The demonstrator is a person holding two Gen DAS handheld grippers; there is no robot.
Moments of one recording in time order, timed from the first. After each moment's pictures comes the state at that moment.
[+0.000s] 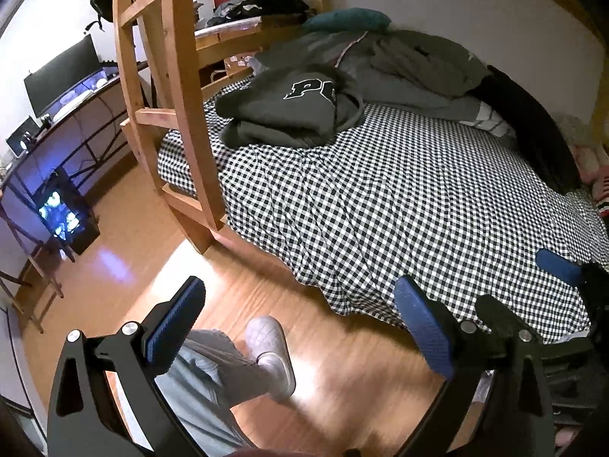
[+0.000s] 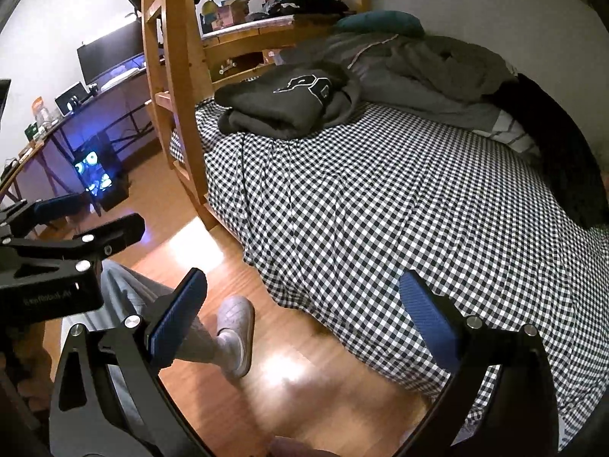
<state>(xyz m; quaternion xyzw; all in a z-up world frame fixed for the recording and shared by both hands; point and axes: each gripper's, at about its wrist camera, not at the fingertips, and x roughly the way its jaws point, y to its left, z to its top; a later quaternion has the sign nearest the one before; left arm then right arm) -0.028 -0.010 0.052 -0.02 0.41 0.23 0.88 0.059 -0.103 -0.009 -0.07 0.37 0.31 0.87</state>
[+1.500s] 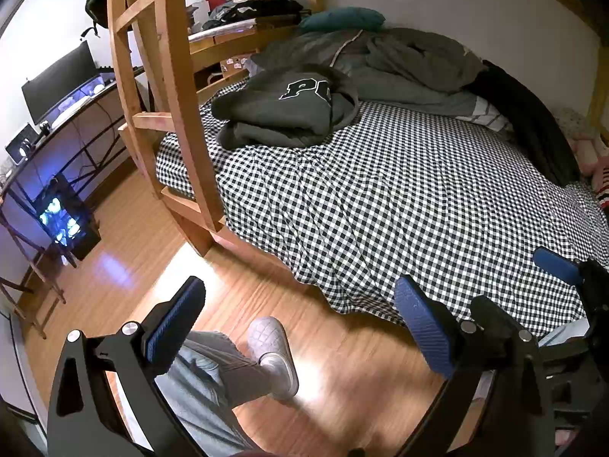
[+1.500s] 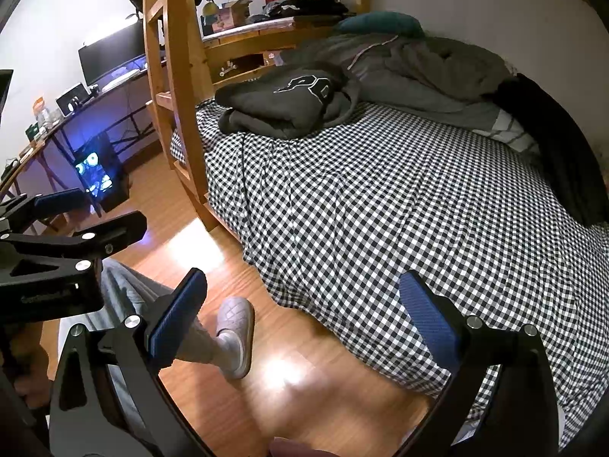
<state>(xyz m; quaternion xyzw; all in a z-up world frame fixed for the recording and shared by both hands) -0.030 -0.014 0.053 -0.01 0.41 0.23 0.88 0.054 -0.108 -0.011 -0.07 0.37 0.31 0.87</state>
